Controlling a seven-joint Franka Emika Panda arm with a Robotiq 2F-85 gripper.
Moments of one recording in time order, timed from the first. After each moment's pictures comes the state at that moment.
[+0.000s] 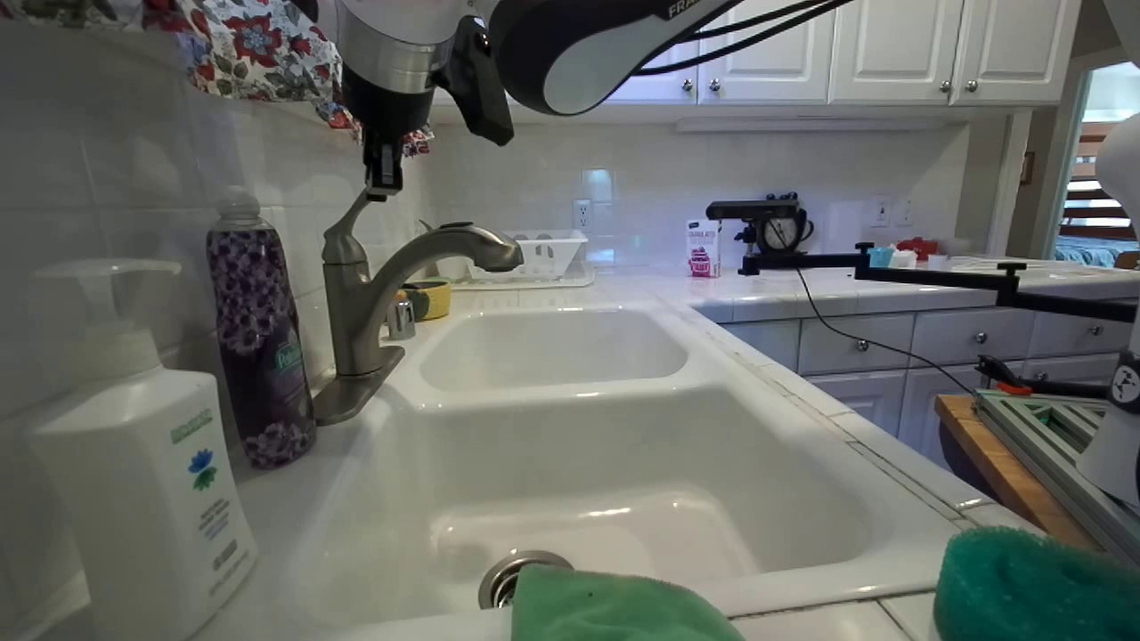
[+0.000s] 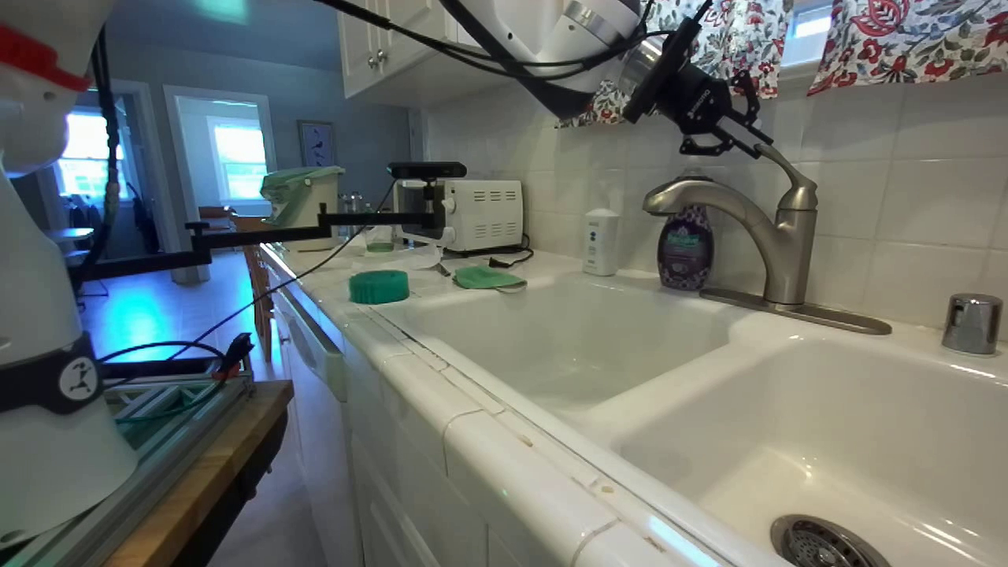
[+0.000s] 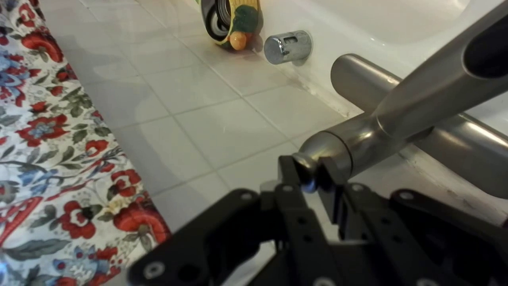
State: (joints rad) arm 0.29 0.58 0.06 -1.35 -1.12 2.26 0.15
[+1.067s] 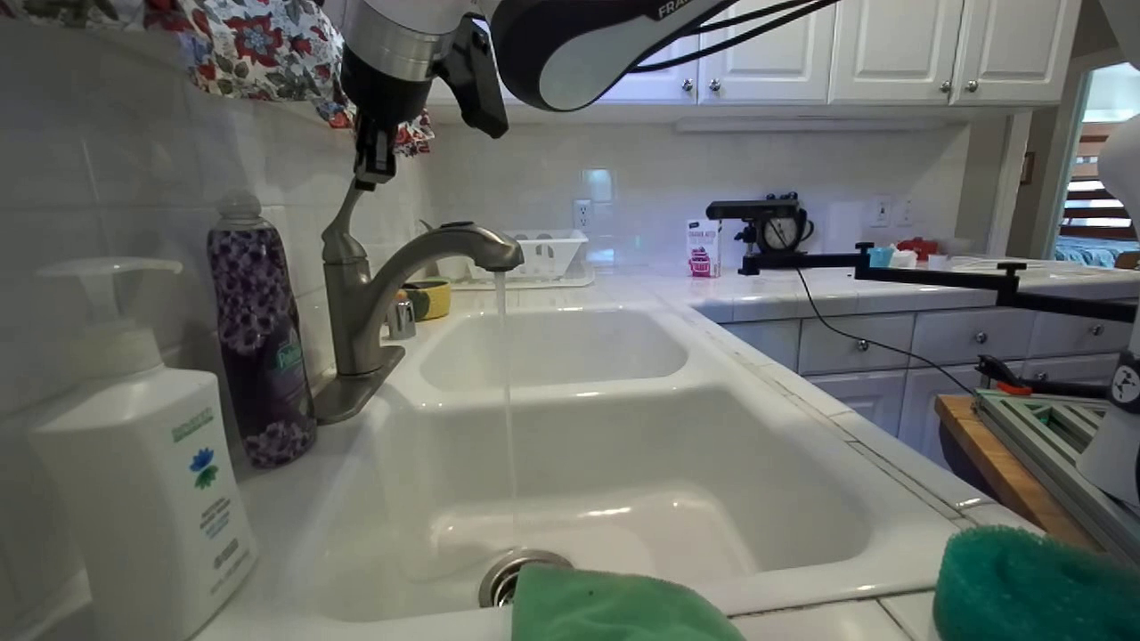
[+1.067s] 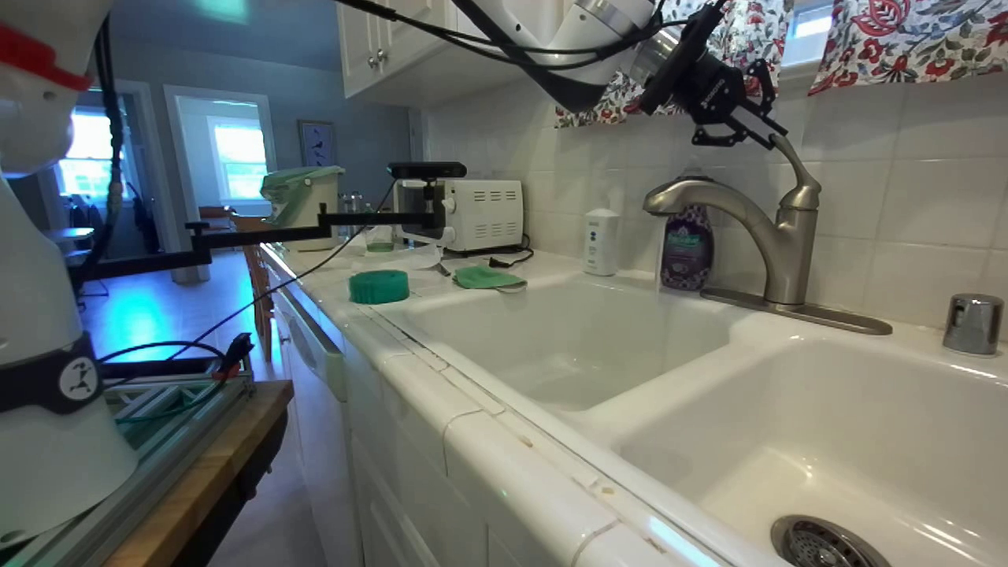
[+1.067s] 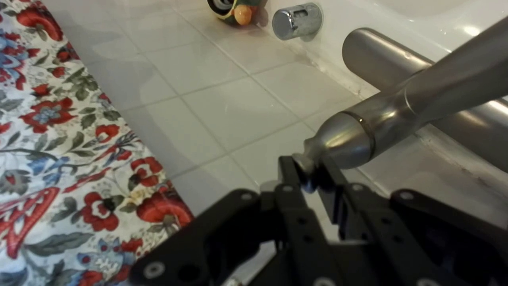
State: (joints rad) arm 0.25 0.58 0.06 -1.34 -1.09 2.37 0.11
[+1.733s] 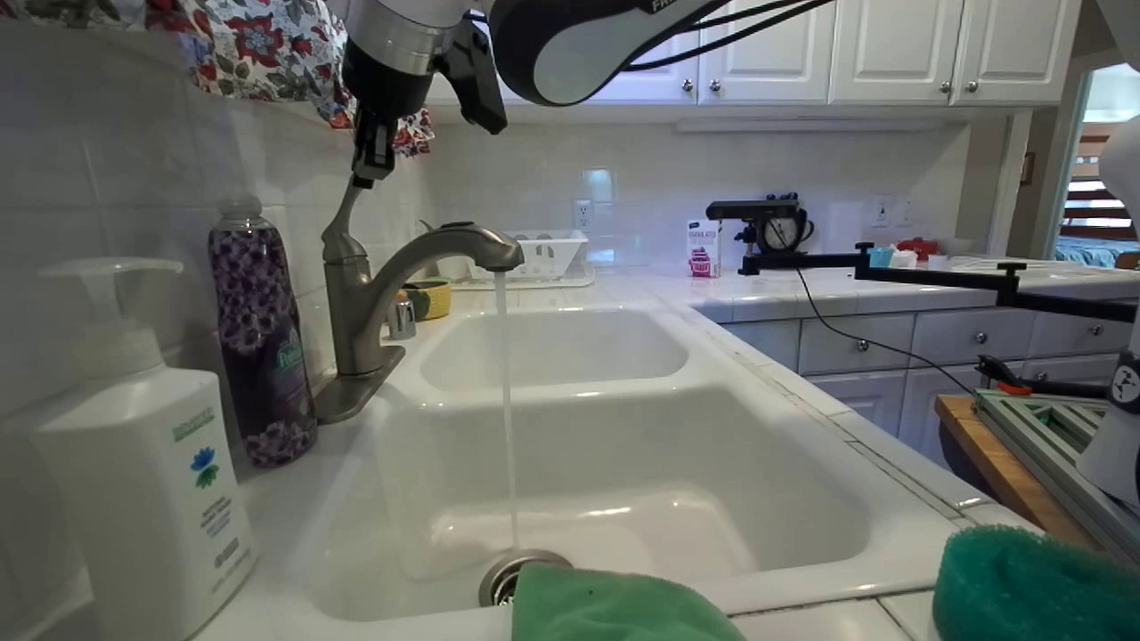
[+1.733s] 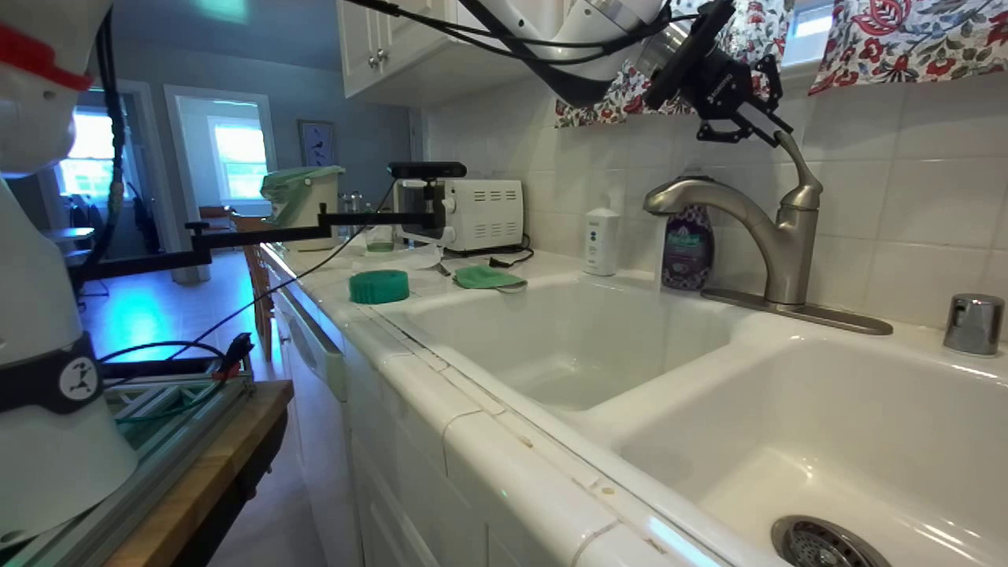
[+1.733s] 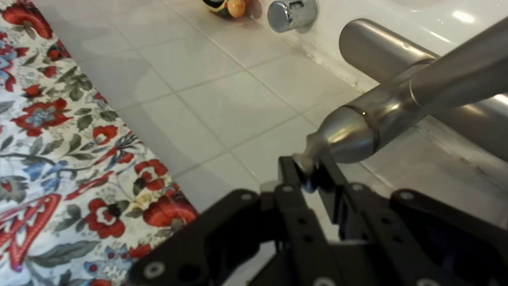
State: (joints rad) arm 0.23 0.58 0.05 -1.33 -1.03 2.41 0.07
